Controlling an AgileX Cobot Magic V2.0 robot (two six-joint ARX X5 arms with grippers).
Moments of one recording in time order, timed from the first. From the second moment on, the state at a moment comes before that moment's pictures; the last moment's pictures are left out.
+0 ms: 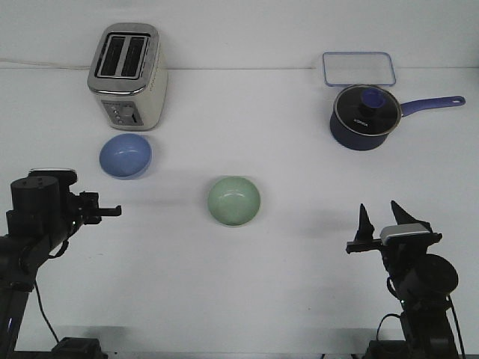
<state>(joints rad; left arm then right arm) -0.04 1.00 1.17 -0.77 0.03 -0.04 -0.01 0.49 0.46 -0.09 -0.13 0.00</state>
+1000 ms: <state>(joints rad) 0.01 1.38 1.46 -0.77 0.03 -0.05 -0.01 0.49 0.46 -0.09 -0.13 0.00</state>
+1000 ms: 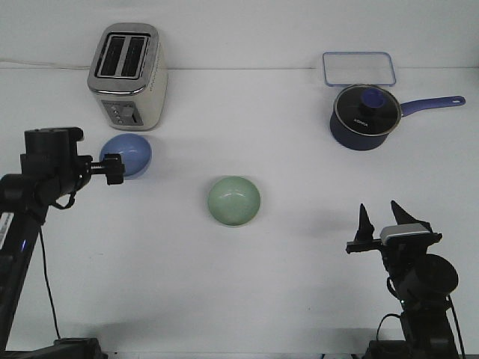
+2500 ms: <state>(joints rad) 0.10 2.02 1.66 -0.65 0.03 0.02 -0.01 0.49 0.46 -0.09 -0.13 0.00</state>
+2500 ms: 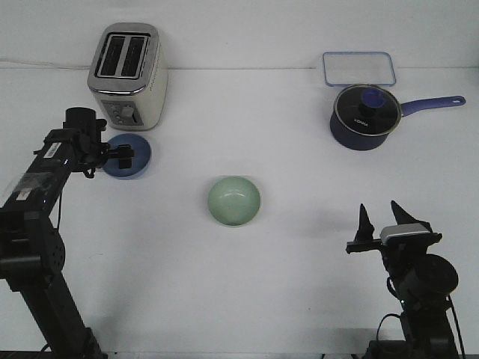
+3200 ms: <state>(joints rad) 0.12 1.94 1.67 -0.75 0.17 0.01 -0.01 0.50 0.46 -0.09 -0.13 0.00</state>
